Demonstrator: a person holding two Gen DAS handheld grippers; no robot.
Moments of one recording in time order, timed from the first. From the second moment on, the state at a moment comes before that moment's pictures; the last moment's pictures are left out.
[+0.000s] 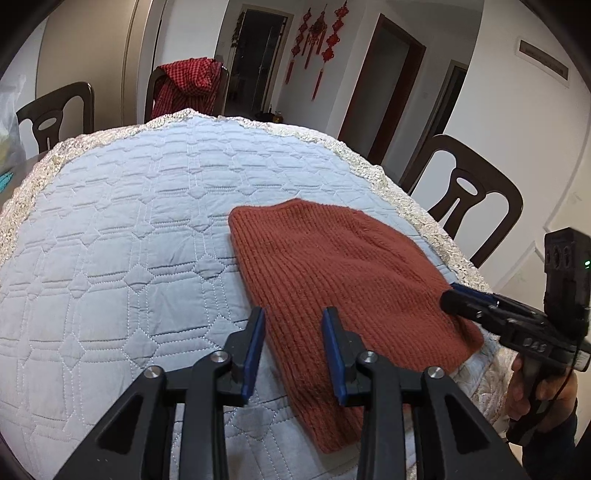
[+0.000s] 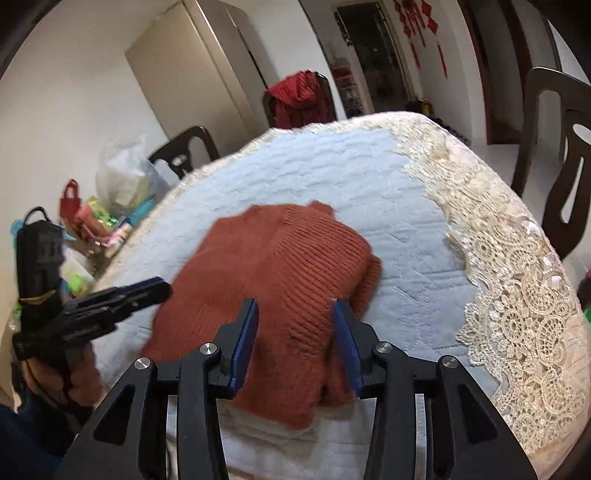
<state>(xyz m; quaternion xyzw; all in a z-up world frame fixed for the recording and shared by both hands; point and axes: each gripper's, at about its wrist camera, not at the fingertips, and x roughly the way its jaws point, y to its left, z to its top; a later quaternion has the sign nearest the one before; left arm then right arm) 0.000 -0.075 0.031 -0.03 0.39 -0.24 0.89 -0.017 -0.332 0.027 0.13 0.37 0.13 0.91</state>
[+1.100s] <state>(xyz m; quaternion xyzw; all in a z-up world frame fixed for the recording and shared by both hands) 0.026 -0.054 -0.004 -0.18 0.44 -0.29 0.83 0.016 -0.365 -0.005 0.30 0.41 0.19 0.84</state>
